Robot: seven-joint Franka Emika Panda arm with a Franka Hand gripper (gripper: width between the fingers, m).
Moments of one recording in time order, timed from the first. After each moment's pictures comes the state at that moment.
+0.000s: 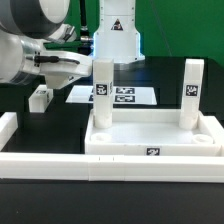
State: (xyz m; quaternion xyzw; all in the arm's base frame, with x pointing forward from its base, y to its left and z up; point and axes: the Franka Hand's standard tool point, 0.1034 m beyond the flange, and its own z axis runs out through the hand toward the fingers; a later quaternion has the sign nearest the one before) arm 0.410 -0.133 0.072 -0.81 0.16 0.53 0.18
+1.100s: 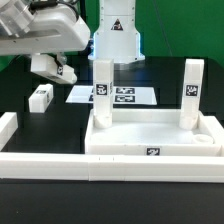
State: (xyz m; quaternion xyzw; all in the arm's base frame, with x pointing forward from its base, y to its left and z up) arm 0.468 -0.147 0.104 -0.94 0.16 0.28 0.13
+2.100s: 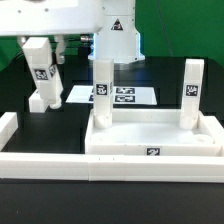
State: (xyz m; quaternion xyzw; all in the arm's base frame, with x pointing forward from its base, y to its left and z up) arm 0.544 -0.129 0.131 -0.99 0.12 -0.04 0.03
